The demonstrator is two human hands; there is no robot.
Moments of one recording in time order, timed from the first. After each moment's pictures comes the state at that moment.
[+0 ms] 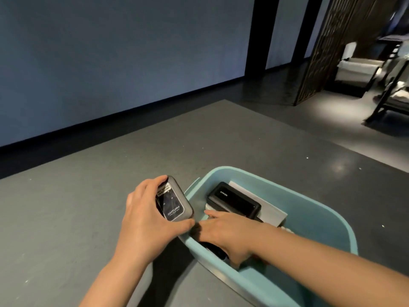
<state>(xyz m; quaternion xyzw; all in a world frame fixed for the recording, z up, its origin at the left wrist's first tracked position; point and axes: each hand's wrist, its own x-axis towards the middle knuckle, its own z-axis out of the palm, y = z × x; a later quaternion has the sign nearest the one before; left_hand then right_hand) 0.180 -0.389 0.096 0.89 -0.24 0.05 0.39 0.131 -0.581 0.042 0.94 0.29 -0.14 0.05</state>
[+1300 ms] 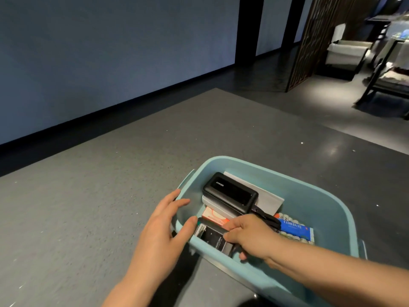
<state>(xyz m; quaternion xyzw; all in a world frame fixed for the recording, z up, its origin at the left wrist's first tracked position) 0.161 -0.396 0.053 0.85 -0.30 -0.06 0.42 0.078 -0.577 0.031 0.74 -0.33 -0.12 -0.58</state>
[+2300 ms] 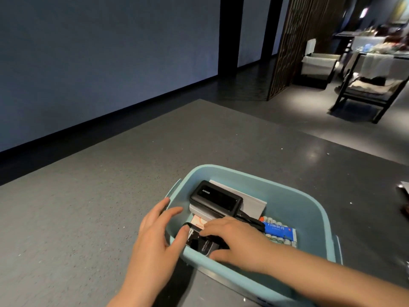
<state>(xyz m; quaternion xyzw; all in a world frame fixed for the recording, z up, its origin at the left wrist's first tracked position) 0.158 -0.403 0.048 0.85 -0.32 -0.01 0.42 0.067 -0.582 0.047 0.97 -0.02 -0.05 -0.23</state>
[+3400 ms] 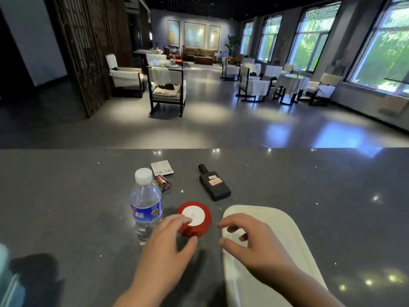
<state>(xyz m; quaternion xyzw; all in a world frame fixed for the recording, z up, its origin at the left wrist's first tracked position) -0.205 -0.696 0.059 0.62 -0.67 -0.20 0.36 -0.404 -0.705 0.099 0.76 -0.55 0.24 -0.25</state>
